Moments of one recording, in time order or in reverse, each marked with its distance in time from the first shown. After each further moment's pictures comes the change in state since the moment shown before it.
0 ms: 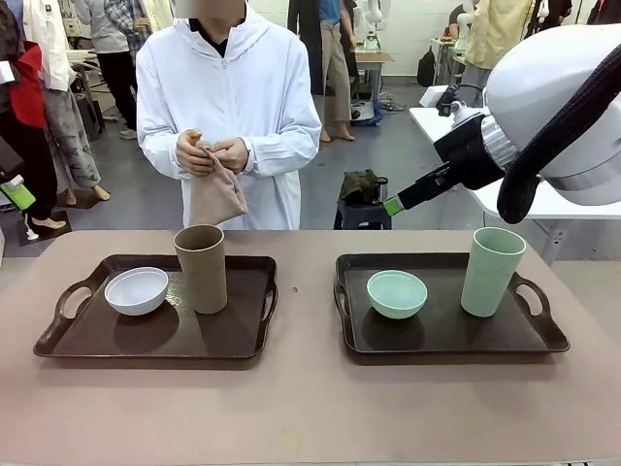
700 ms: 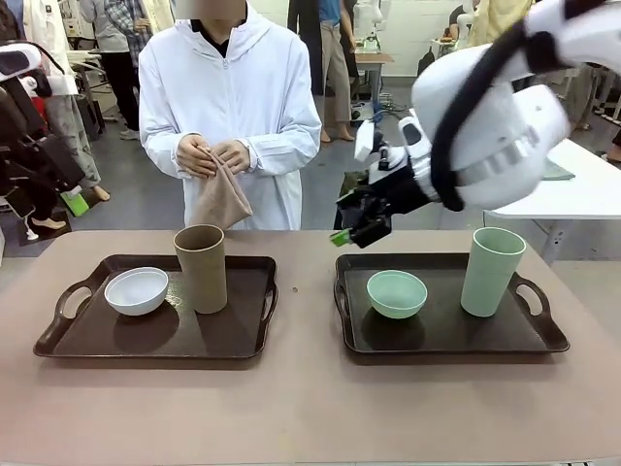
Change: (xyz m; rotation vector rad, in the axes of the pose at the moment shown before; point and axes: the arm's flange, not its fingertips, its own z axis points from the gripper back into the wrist) left arm 0.043 -0.037 -0.046 0.106 0.042 -0.041; right arm 0.018 0.011 -0.136 0.296 -0.160 0.578
